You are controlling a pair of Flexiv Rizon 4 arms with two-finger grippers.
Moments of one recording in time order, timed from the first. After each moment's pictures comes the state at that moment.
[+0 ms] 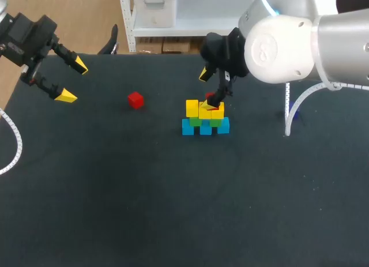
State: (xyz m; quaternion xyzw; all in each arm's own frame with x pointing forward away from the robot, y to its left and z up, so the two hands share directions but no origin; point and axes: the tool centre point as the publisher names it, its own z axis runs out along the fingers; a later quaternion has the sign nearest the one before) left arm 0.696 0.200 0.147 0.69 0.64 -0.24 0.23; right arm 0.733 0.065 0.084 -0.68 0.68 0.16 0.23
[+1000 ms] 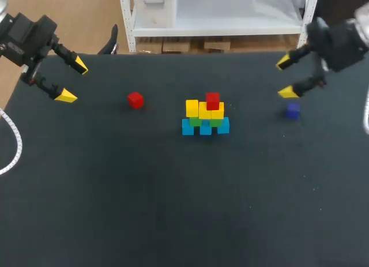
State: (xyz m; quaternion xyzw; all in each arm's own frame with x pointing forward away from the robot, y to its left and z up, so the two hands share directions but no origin) left arm 0.696 0.200 0.147 0.69 0.64 -0.24 0.23; right arm 0.725 -0.120 0.117 -0.62 0.68 0.24 0.31
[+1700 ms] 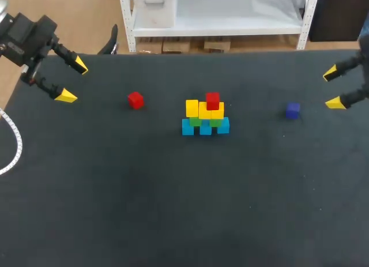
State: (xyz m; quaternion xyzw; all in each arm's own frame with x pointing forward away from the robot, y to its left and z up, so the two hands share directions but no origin) left arm 0.696 0.200 0.147 0.69 0.64 -0.24 0.23; right arm 0.707 -0.221 0.095 -0.58 0.72 0.23 0.31
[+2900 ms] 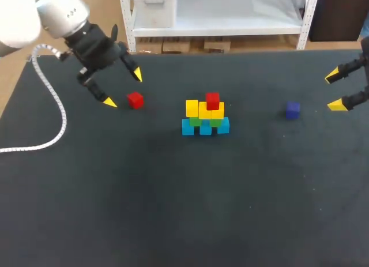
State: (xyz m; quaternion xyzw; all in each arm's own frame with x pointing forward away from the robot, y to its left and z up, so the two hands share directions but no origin) left arm 0.758 0.110 0.075 0.90 0.37 -0.13 0.19; right arm 0.702 -0.223 0.093 -0.58 0.72 0.24 0.30
